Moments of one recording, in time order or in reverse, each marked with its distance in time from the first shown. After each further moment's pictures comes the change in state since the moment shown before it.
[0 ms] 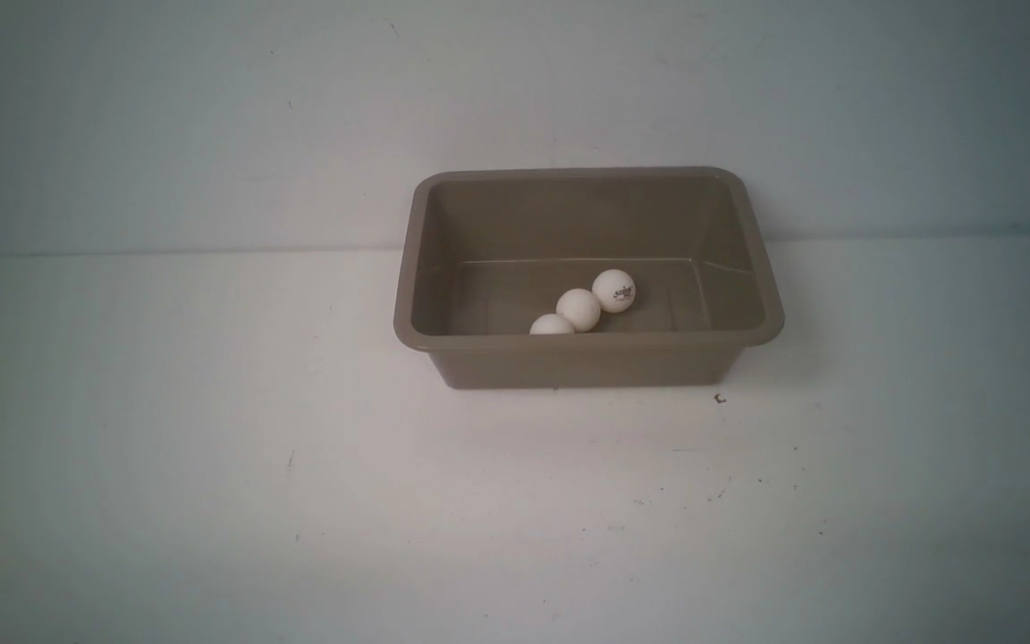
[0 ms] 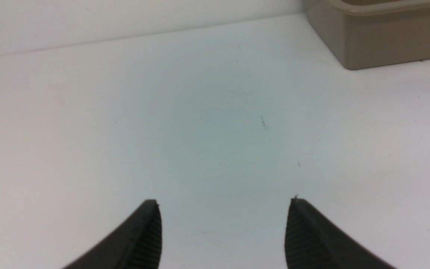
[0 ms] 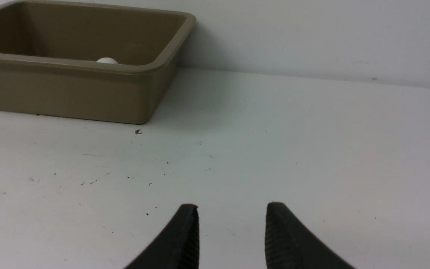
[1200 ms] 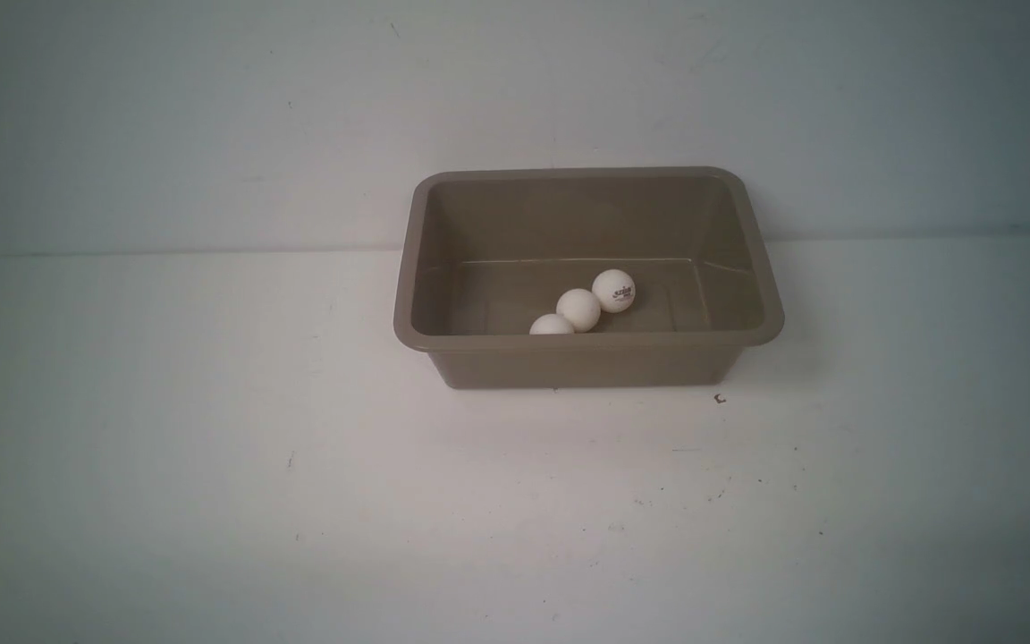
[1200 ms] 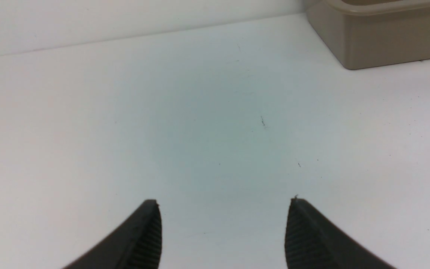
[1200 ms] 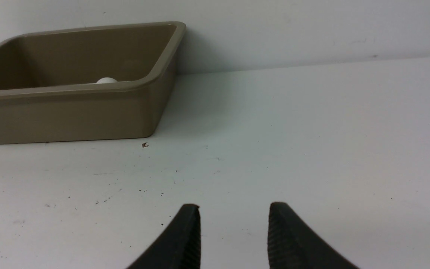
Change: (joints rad) right arm 0.000 0.000 0.000 -0.025 -0.001 0.160; left arm 0.000 0.000 0.000 0.000 0.000 0.000
